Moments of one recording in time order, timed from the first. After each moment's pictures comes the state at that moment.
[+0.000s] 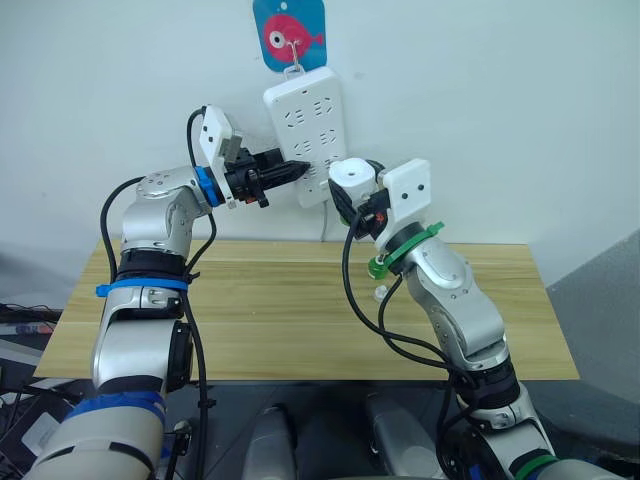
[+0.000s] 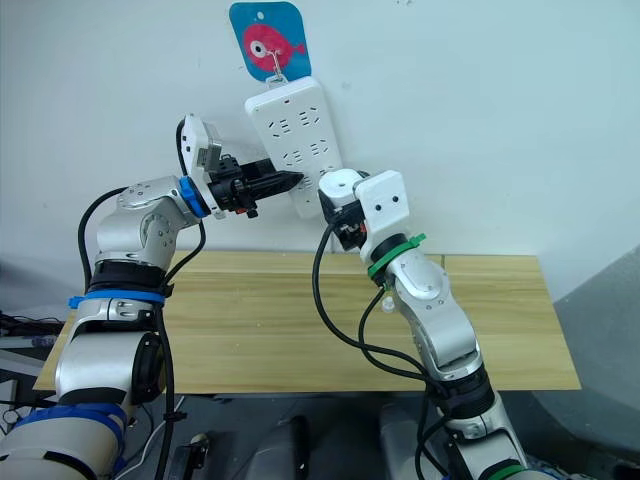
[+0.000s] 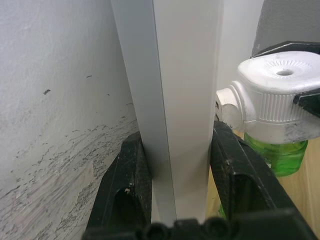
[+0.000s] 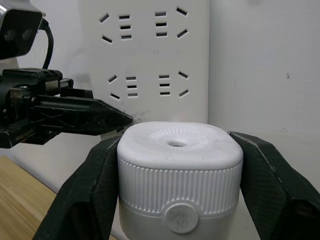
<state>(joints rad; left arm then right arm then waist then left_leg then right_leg) -0.99 0.51 0.09 0.63 -0.38 0.29 -1.14 -0.53 -0.04 0.23 -0.31 0.07 0.43 0.15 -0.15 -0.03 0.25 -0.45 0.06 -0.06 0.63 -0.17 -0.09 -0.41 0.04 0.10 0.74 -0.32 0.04</state>
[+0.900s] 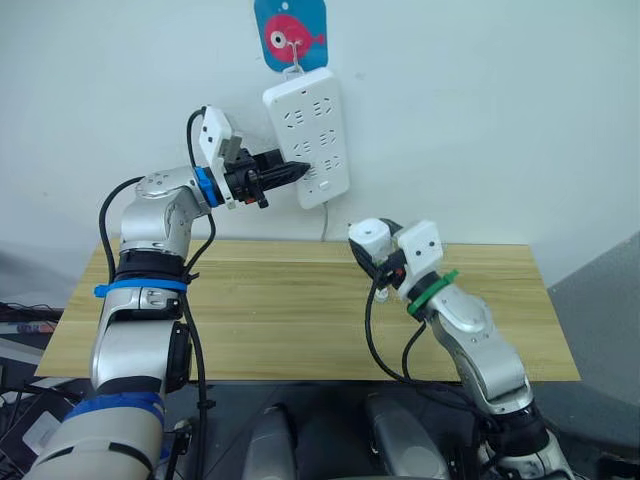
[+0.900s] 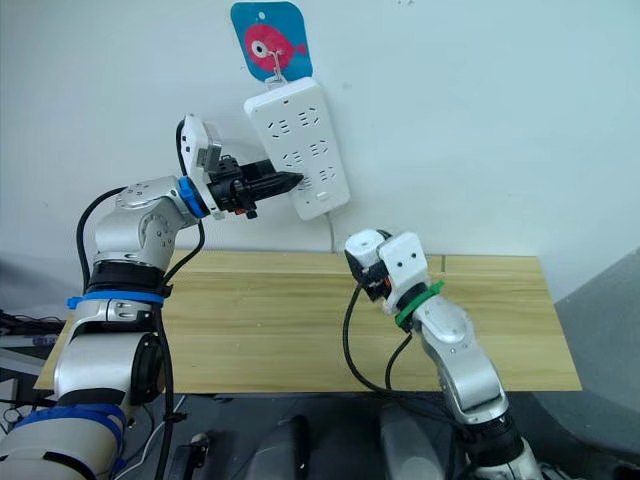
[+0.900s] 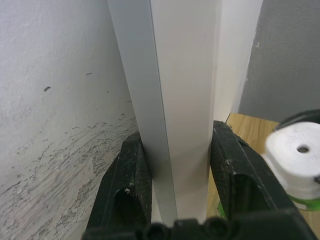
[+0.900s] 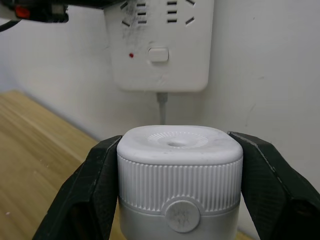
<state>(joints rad) -0.98 0.52 0.08 0.62 -0.38 0.30 -1.15 -0.23 -0.17 0.25 -0.37 0.06 0.35 0.30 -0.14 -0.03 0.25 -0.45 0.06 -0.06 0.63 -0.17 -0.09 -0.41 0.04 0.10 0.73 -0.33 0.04</state>
